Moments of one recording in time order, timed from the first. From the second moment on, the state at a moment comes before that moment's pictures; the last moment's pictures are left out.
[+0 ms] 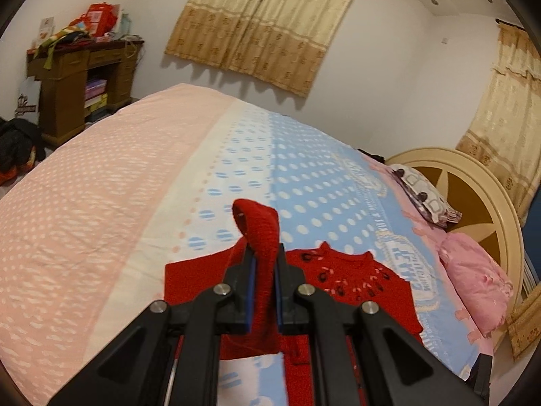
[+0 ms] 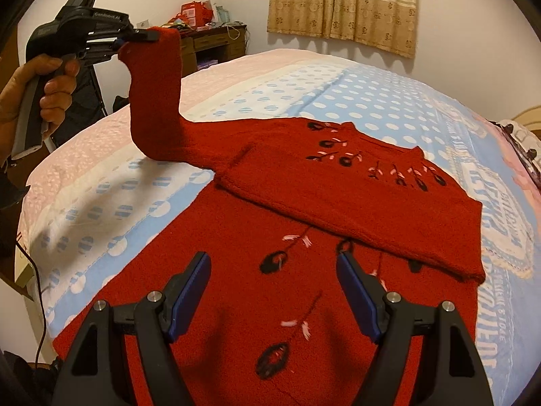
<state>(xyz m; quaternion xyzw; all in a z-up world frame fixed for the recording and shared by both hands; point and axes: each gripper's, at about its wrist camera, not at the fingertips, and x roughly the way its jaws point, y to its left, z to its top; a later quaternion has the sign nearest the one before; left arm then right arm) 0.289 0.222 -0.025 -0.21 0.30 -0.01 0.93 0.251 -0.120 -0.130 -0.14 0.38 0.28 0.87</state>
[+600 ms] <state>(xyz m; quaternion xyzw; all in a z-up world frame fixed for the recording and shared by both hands) 0.326 0.126 0.024 -0.19 0.28 -0.09 0.94 0.241 -0.168 -0.134 -0.11 0.39 0.26 0.88</state>
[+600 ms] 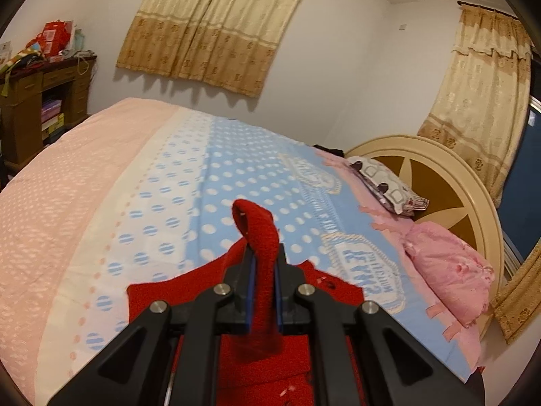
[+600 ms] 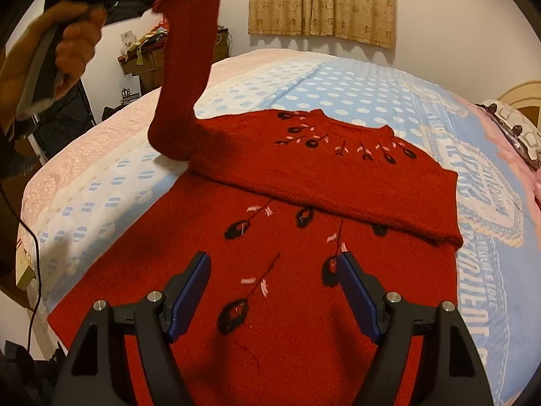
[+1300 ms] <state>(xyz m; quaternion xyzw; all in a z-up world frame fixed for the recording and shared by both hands) 0.365 0.018 0.043 -0.17 0.29 -0.16 0.93 0.242 -0.218 -0.145 -0.04 0.40 0.24 0.89</state>
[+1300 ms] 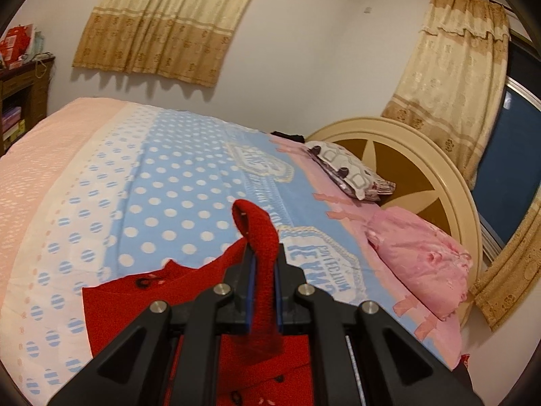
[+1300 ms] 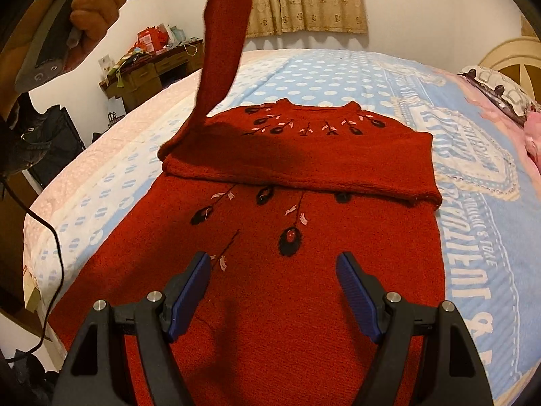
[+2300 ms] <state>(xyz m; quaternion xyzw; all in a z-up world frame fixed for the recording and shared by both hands) 0.393 -0.088 -0.056 -0.06 0.36 -0.18 0.91 0.247 -0.219 -0.170 -0.01 0.45 0.25 0.86</state>
